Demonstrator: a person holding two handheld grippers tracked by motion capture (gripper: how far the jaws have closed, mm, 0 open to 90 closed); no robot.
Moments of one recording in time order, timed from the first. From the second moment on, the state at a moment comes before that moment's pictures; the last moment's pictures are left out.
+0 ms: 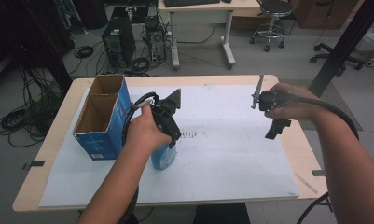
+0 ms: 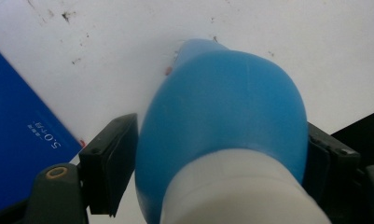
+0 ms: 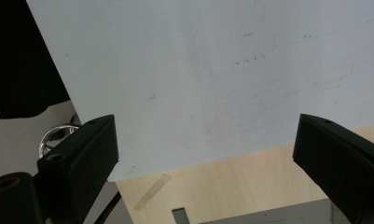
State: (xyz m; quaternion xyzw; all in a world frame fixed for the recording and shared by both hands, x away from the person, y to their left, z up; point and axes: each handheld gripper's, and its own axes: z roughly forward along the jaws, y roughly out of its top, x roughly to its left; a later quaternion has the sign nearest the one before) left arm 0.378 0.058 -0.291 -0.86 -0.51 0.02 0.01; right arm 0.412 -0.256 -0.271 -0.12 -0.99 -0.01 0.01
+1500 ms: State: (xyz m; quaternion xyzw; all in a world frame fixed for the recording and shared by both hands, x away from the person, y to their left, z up) left arm 0.385 0.065 -0.214 -0.86 -0.51 0.02 0.01; right arm 0.413 -0.257 -0.263 -0.12 -0.99 0.00 0.00
